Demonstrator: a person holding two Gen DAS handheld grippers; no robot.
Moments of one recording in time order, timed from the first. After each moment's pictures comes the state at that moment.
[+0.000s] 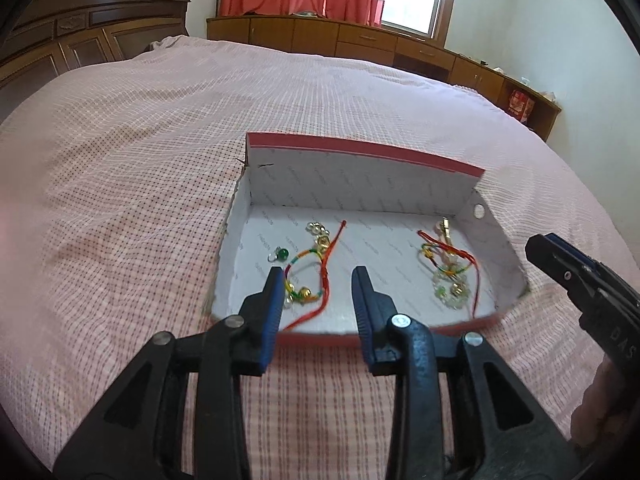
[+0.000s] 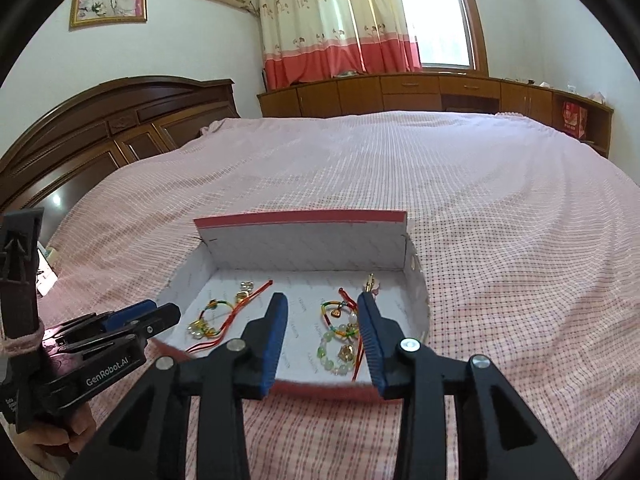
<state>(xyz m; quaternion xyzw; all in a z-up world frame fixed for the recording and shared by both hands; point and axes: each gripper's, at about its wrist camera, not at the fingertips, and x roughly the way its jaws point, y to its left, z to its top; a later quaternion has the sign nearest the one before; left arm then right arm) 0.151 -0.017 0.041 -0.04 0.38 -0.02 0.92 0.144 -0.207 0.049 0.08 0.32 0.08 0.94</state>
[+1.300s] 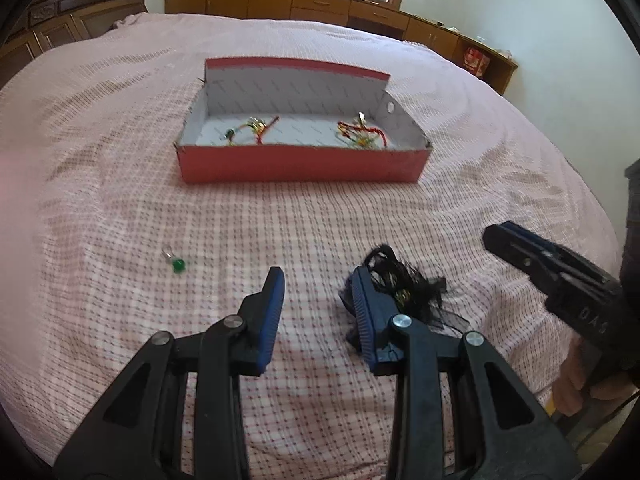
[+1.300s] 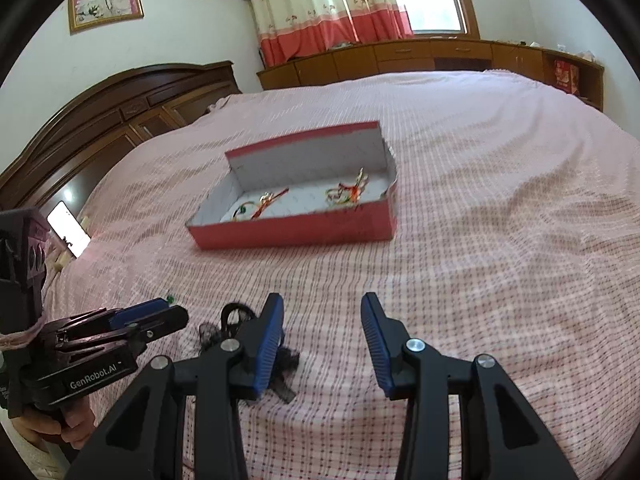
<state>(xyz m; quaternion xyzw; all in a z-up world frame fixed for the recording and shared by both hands) 0.023 -0.050 0.025 -0.04 0.44 -0.10 0.89 0.014 -0.218 0.019 0.12 0.38 0.10 0.91</state>
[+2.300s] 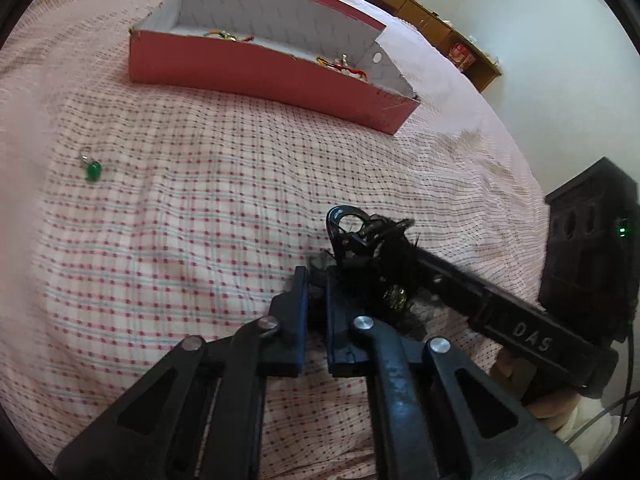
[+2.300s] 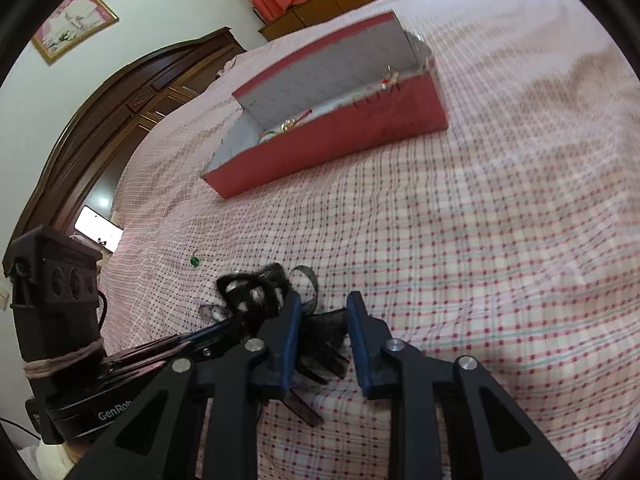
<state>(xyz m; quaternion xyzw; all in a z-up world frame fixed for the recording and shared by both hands) 0.026 -0.057 -0.032 -0.15 0.50 -0.17 0.83 0.038 -0.203 -0.043 0.24 0.46 0.17 0.84</state>
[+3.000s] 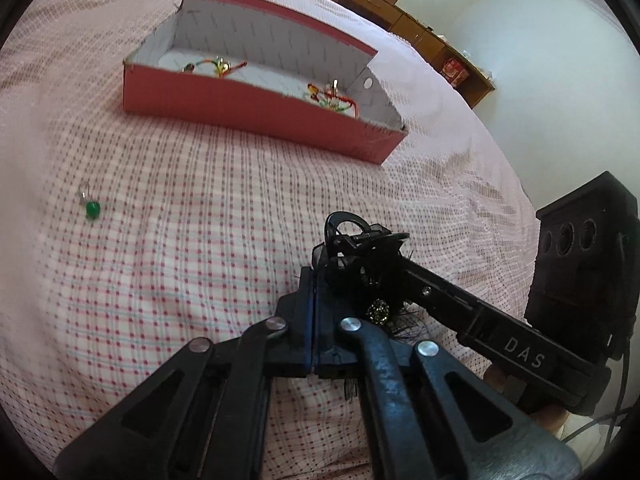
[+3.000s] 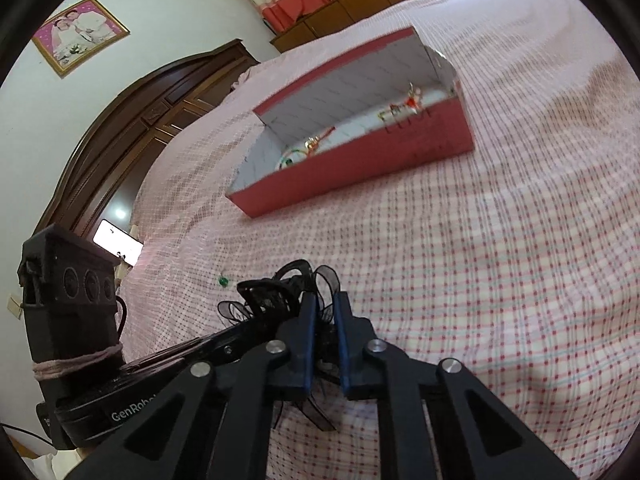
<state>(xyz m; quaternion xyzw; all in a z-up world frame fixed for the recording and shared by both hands) 0.030 -0.054 -0.014 -0.16 0.48 -0.18 0.85 0.053 -0.193 -0.016 0.25 0.43 0.19 0.85</state>
